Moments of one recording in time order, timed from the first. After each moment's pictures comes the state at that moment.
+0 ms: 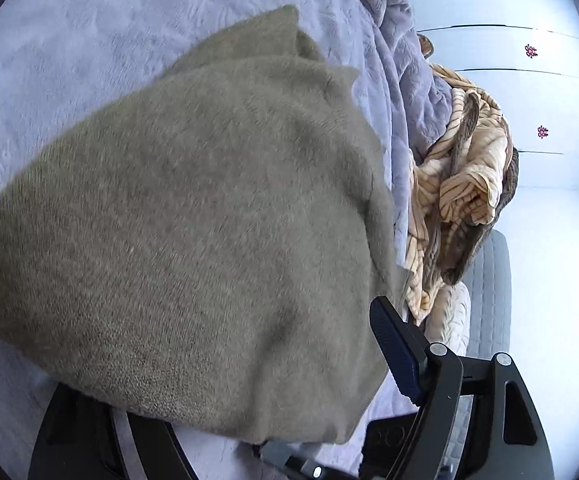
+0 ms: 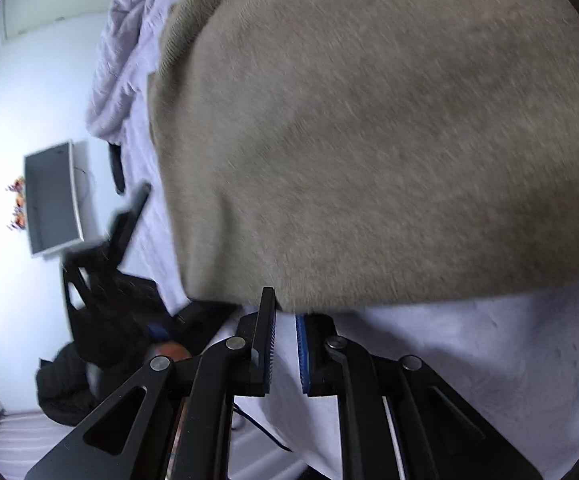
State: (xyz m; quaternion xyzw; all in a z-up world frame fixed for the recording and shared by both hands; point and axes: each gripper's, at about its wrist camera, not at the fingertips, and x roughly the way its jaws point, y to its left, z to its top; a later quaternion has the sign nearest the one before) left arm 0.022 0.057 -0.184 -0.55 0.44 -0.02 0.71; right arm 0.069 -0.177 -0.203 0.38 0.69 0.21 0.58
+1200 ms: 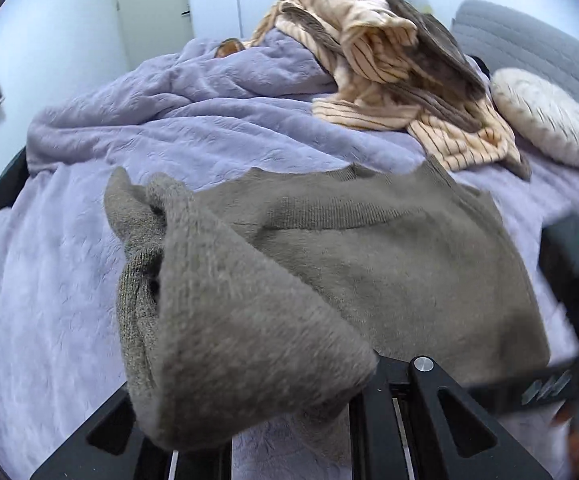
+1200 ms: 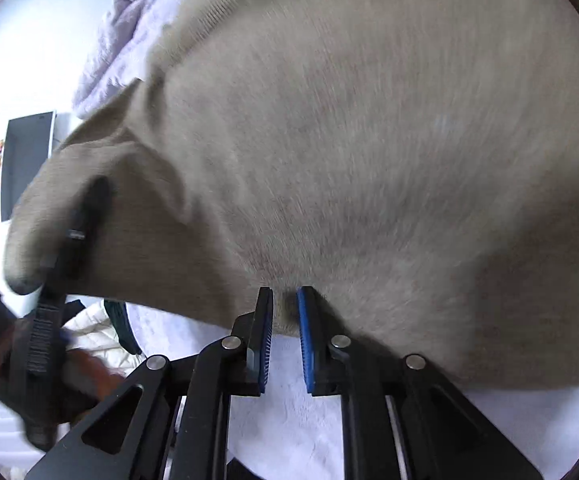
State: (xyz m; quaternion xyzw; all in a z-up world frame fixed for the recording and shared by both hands) left arm 0.048 -0.082 -0.093 0.04 0.43 -0.02 0.90; right arm 0.102 -0.240 -0.181 0.29 0.69 0.22 0.62
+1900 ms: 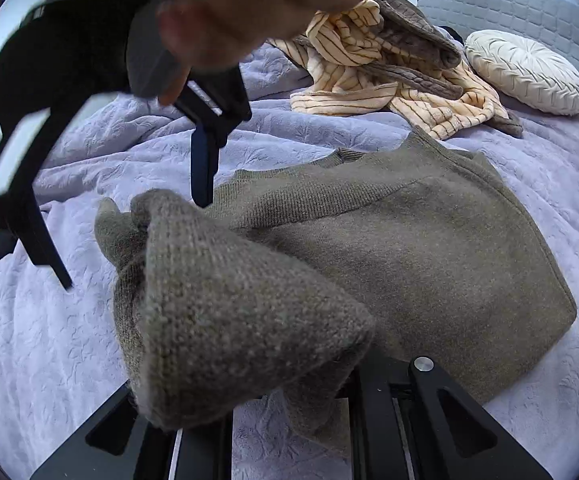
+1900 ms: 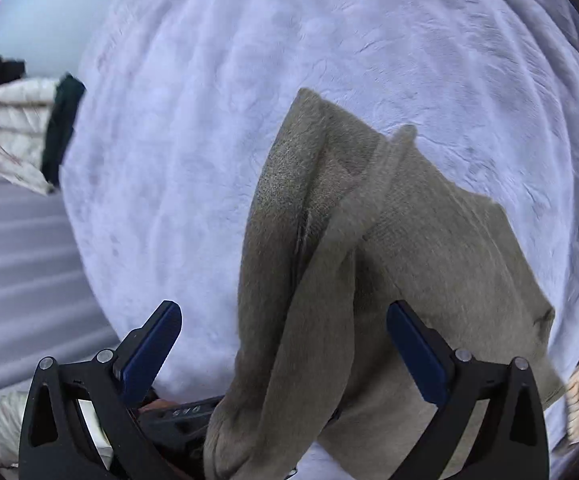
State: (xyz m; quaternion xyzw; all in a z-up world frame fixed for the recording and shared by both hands) left arm 0.046 -0.093 -0.103 0.11 0.41 -0.04 0.90; right arm 0.242 0.016 -0.097 -0.20 0.73 0.39 0.53
